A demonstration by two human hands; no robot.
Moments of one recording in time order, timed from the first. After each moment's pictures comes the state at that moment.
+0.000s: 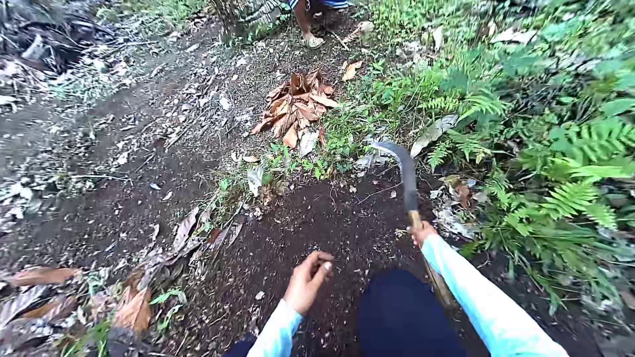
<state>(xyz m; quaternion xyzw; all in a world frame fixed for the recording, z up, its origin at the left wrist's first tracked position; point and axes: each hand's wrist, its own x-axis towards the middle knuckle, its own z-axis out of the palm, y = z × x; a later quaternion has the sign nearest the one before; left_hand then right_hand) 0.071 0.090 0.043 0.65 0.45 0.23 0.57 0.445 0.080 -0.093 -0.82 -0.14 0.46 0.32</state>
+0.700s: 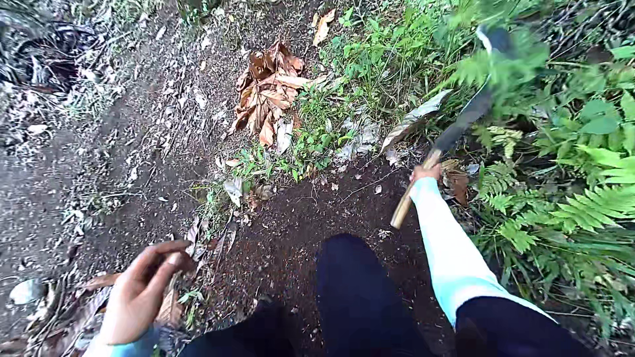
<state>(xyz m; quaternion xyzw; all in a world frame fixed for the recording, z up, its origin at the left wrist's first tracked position) 0.087 0.208 0.213 0.75 0.53 0.26 0.28 0.612 0.223 -0.105 -0.81 0.01 0.35 0.47</state>
